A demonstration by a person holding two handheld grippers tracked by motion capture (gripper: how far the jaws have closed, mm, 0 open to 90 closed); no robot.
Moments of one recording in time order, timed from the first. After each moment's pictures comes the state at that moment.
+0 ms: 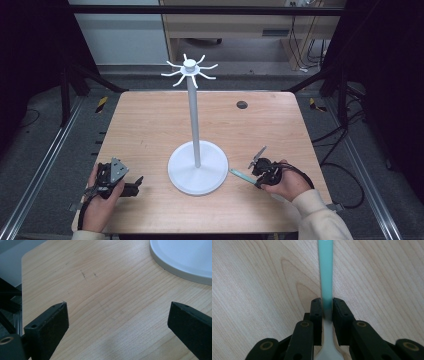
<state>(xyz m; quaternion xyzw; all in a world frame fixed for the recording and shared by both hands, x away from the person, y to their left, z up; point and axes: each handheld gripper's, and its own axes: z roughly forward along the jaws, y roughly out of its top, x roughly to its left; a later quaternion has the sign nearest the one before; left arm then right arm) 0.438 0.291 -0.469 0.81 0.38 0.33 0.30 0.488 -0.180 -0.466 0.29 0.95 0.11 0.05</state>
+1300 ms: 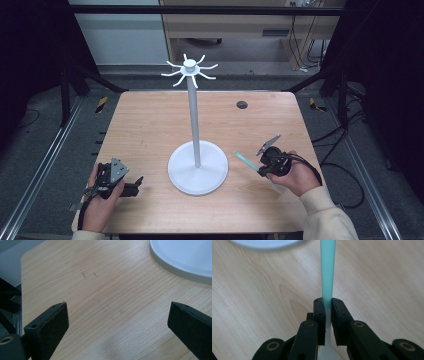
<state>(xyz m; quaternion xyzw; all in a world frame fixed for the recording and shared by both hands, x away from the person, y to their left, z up) 0.438 0.291 -0.469 0.81 0.38 0.33 0.30 0.493 -0.197 -0.419 0.33 0.92 0.20 0.09</state>
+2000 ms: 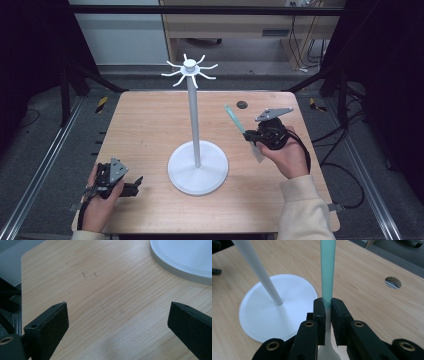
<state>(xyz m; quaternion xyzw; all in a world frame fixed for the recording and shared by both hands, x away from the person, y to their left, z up) 0.438 0.293 -0.469 0.81 0.38 0.33 0.30 0.514 -0.173 -0.345 0.35 0.83 0.39 0.17</state>
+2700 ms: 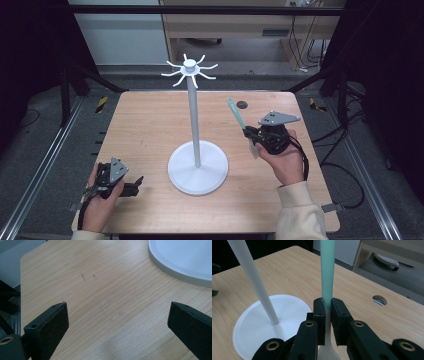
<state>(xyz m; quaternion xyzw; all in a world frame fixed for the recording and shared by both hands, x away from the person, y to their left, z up) 0.438 0.291 -0.468 0.81 0.38 0.33 0.31 0.495 -0.171 -0.343 0.35 0.79 0.45 0.23</state>
